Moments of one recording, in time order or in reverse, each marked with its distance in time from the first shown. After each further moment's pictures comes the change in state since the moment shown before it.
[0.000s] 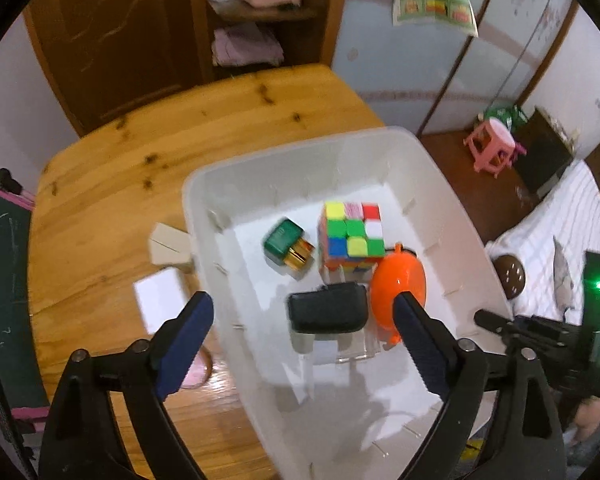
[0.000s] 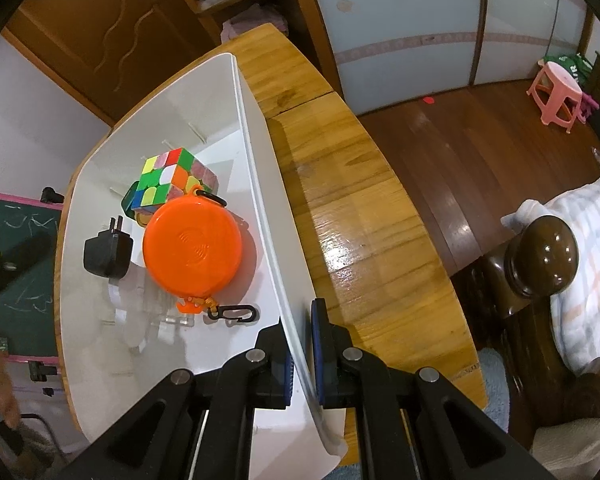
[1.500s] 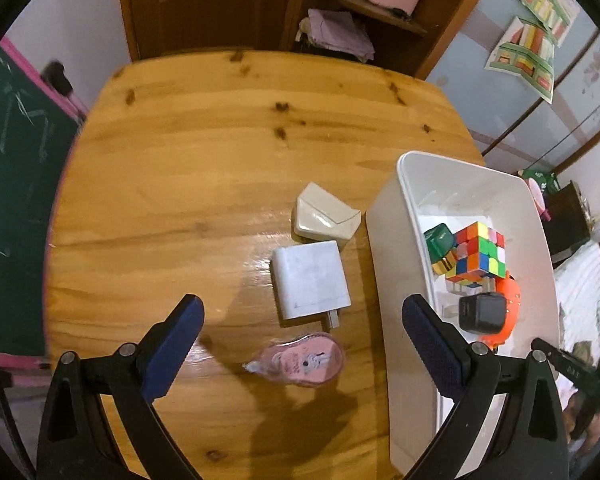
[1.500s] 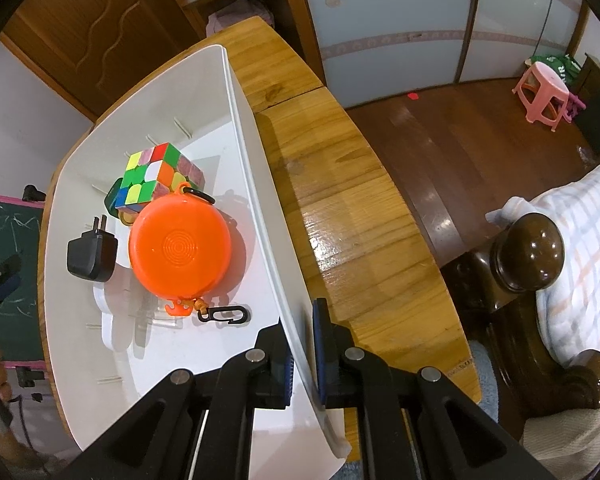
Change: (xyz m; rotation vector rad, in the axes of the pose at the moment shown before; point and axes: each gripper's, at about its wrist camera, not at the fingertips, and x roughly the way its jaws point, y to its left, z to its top) left arm 0.031 0.147 -0.031 -0.295 0.038 -0.002; right arm 0.001 0.012 0.004 0.008 0.023 -0.076
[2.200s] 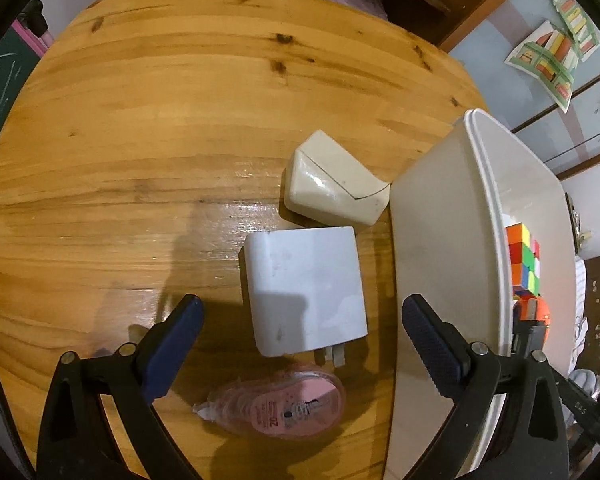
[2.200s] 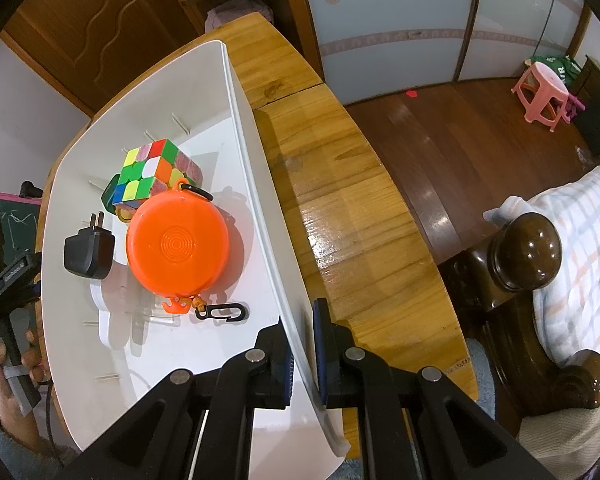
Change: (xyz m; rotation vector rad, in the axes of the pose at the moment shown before) left arm 0.078 0.006 0.002 -0.088 0.119 -0.064; right arm 0.000 0.002 0.000 -0.003 0.011 -0.014
